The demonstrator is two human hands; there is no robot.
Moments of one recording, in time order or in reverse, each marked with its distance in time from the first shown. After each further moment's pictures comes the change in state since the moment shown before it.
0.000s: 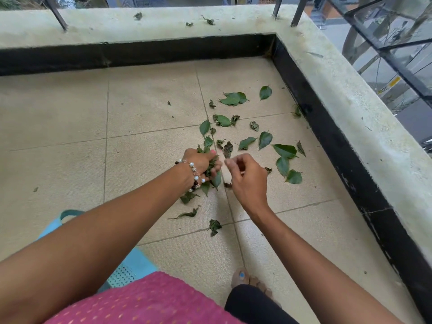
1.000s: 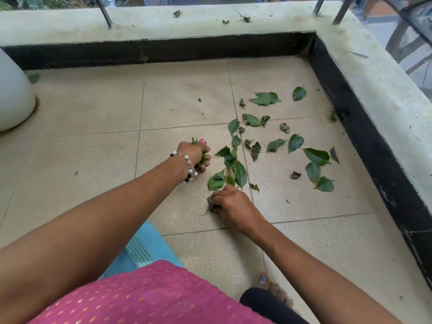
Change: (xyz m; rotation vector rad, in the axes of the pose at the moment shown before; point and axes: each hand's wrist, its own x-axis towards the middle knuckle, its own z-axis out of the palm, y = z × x) left_hand 0.004 0.012 -0.069 0.049 0.218 0.049; right_hand -0.025 0.033 0.071 -0.442 -0.571 -0.690
